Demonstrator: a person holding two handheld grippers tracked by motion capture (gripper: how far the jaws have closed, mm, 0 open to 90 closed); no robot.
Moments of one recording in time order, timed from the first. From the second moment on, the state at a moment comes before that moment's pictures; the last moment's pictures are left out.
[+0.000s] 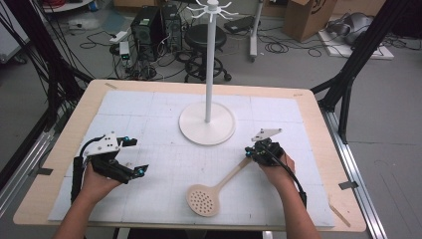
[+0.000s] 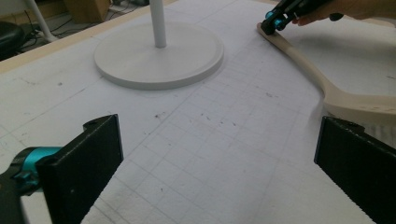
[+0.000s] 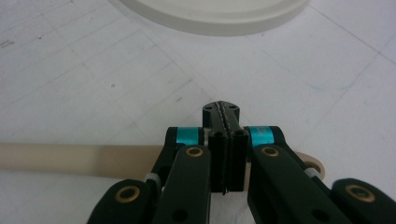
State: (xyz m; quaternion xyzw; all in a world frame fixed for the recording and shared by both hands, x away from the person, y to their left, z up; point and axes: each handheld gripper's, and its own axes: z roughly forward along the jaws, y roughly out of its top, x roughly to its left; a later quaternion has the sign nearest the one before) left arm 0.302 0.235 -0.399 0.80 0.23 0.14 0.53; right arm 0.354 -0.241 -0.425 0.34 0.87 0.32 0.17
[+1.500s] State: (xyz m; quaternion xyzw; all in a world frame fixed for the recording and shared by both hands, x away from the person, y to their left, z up) left arm 0.302 0.232 -0.402 0.81 0.23 0.14 0.53; right arm 0.257 -0.173 -0.427 0.17 0.92 0.35 0.11
